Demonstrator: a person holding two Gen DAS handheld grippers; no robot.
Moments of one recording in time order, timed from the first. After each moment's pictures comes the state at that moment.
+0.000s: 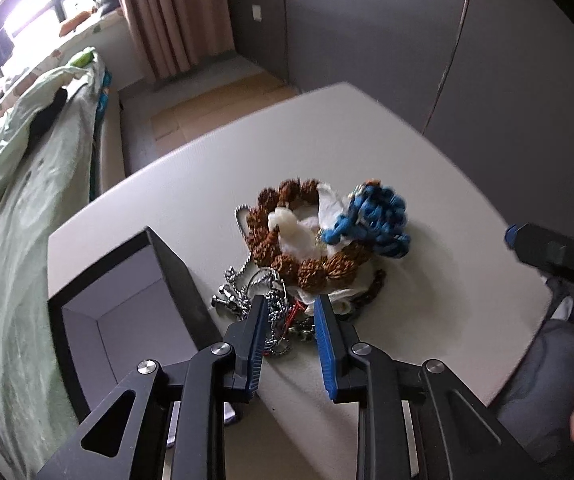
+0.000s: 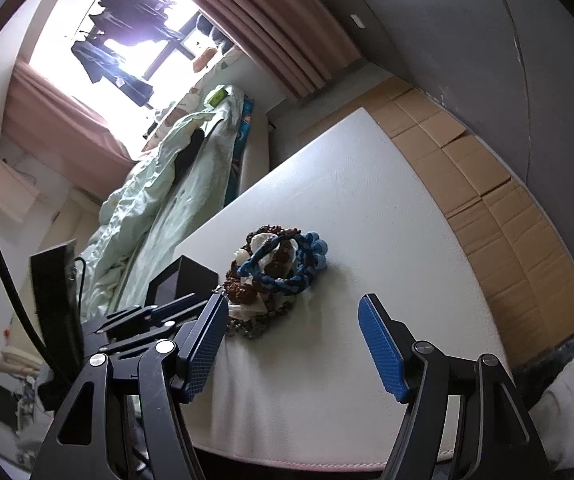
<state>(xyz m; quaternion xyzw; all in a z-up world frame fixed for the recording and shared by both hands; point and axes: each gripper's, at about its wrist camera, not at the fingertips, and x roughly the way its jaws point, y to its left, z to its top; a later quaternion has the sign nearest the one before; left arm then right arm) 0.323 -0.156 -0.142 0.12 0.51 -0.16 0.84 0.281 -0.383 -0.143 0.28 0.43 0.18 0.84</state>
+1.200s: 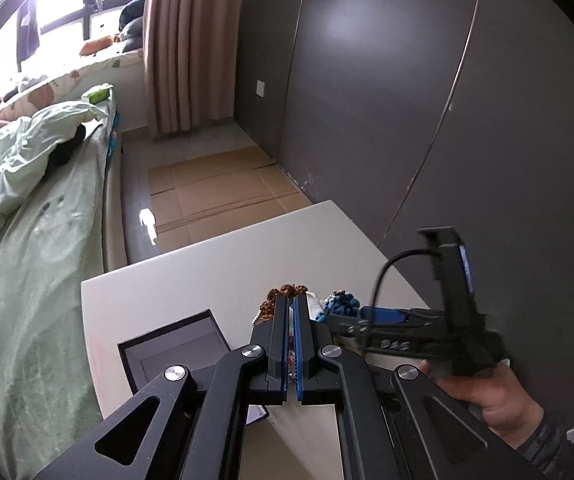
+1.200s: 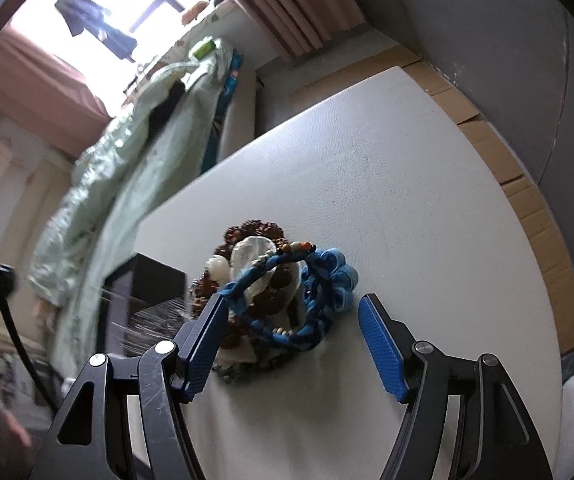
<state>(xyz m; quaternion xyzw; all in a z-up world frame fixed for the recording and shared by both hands) 0.304 -0.115 -0.034 0.01 0.40 -0.20 0.89 0.355 -0.328 -0.174 0.21 0.50 0.17 0.82</state>
